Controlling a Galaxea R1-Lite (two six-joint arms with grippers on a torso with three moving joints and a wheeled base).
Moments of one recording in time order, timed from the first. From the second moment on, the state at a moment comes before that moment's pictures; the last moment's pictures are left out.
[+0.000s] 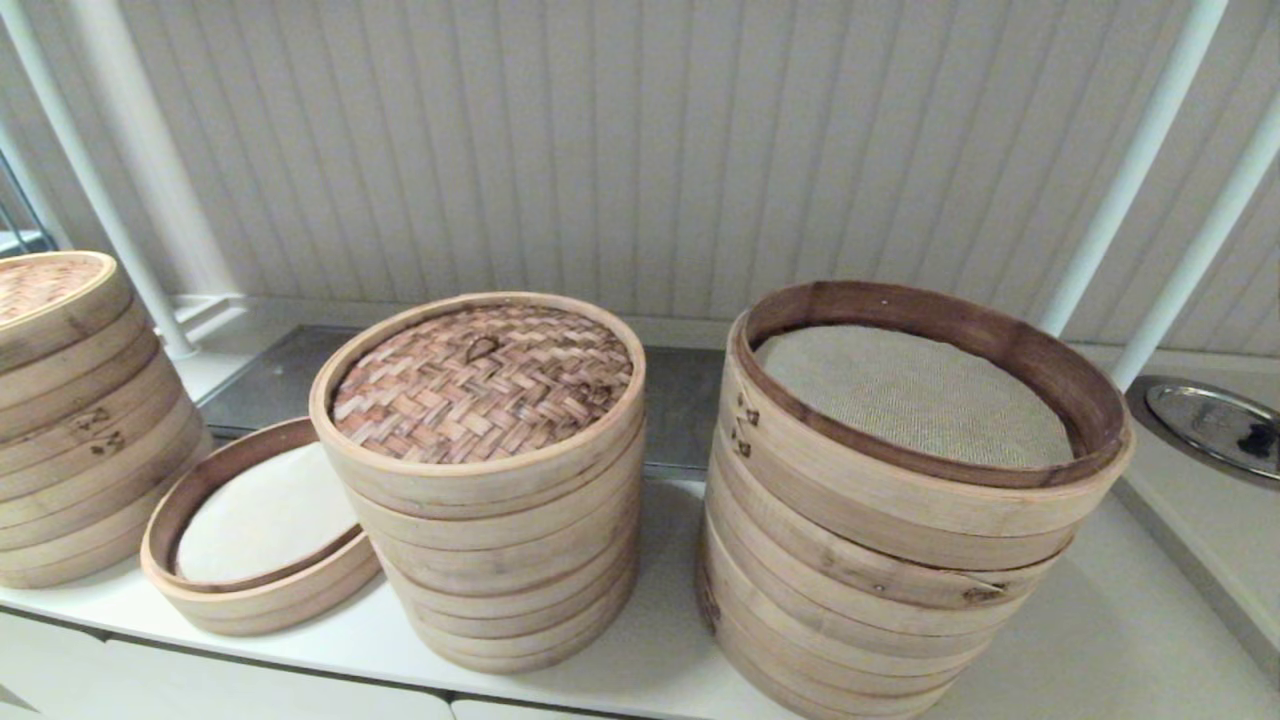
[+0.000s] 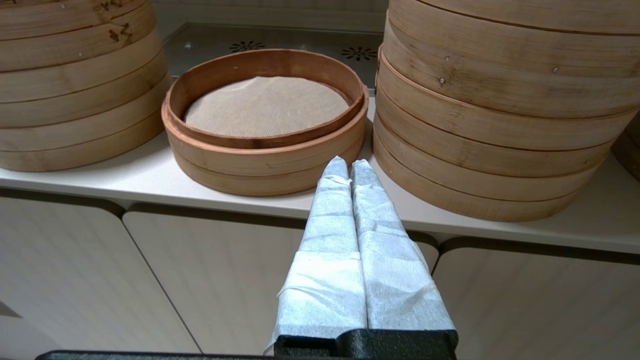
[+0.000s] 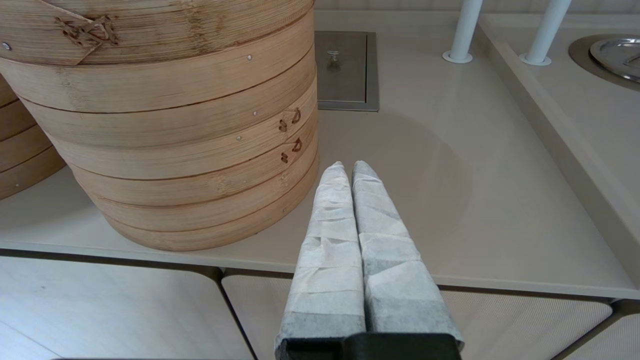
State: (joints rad) left arm -0.01 0.00 0.00 0.00 0.00 0.01; right arm 0.01 0.01 0.00 0.00 -0.01 0.05
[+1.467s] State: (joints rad) left arm -0.03 0.69 -0.96 0.24 -0.09 0.01; right arm 0.01 0.01 0.00 0.00 -0.01 0.05
